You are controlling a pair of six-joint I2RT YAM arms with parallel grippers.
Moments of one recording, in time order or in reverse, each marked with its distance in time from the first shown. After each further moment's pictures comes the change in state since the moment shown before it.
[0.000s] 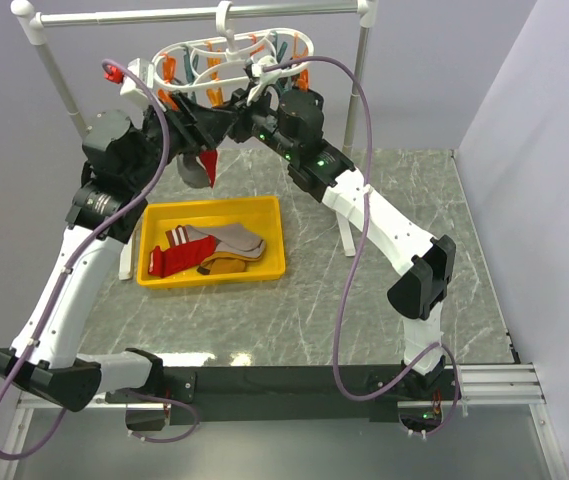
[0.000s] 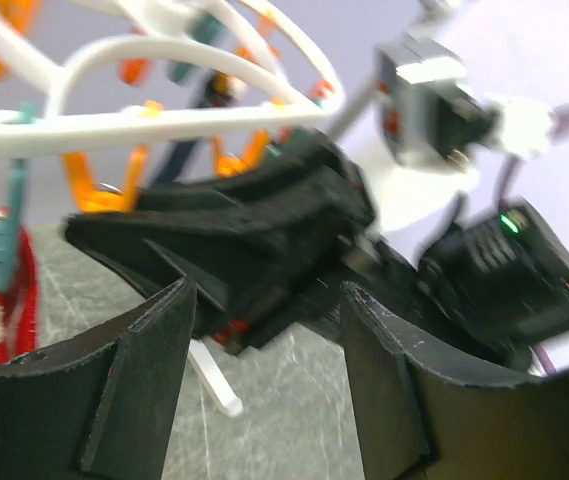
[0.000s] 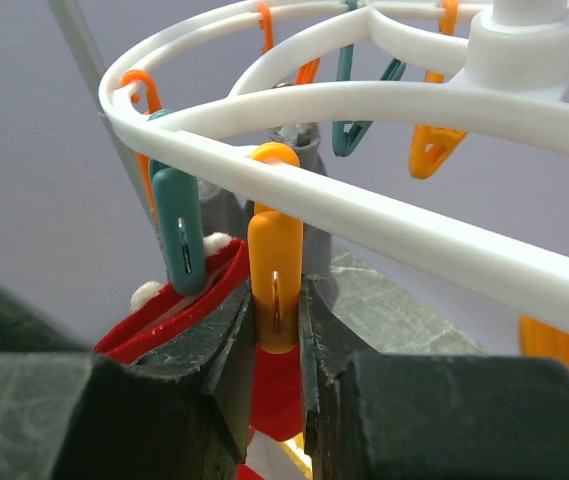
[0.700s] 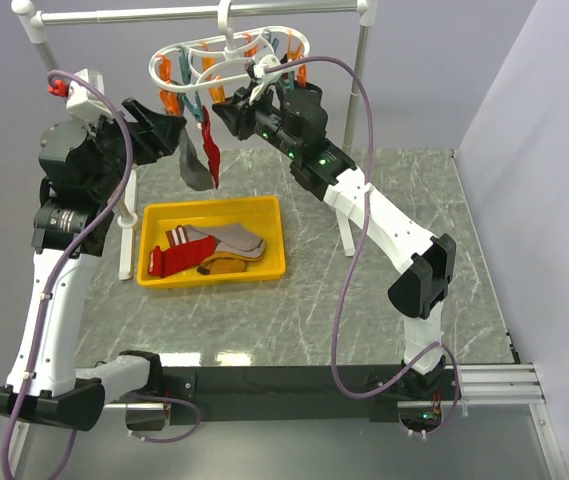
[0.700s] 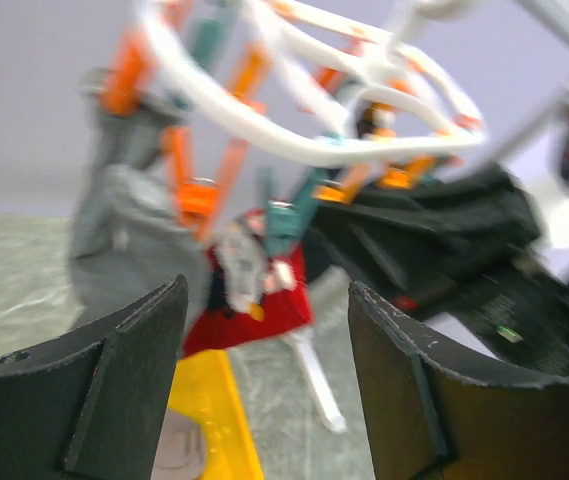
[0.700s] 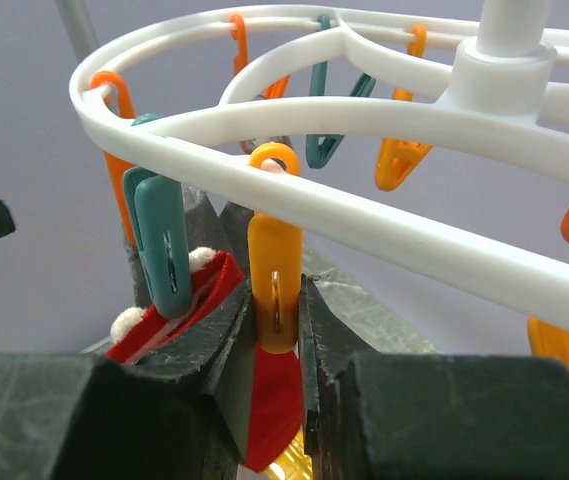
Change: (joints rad) left arm 0.208 -0.106 -0.034 -0.153 -0.096 0.106; right arm -0.020 0.000 -0.017 0.056 -0.040 -0.050
